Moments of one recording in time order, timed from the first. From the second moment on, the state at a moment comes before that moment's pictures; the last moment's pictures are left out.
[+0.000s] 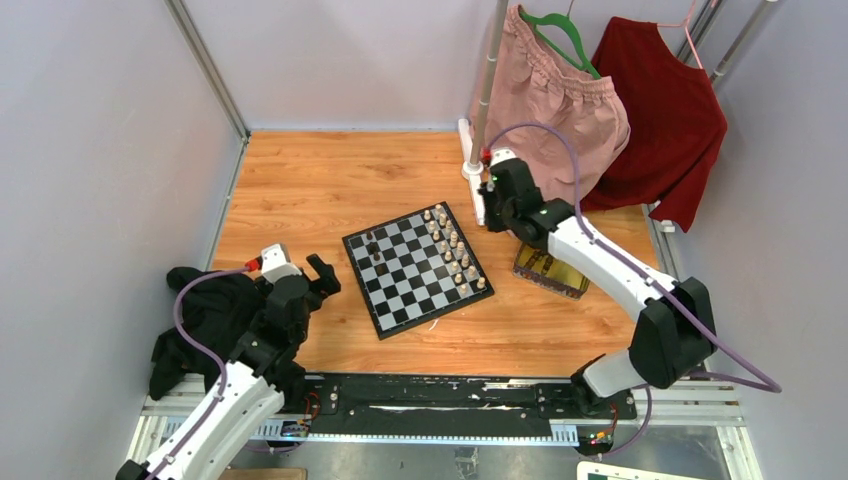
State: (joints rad) left arm -0.45 0.41 0.23 -0.23 -0.57 -0.57; right arm 0.53 1.44 1.16 -0.43 0.18 0.16
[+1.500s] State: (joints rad) left arm -0.45 0.02 0.18 -0.45 -0.72 -0.68; right arm 1.18 2.05 1.65 -0.49 0.22 0.01
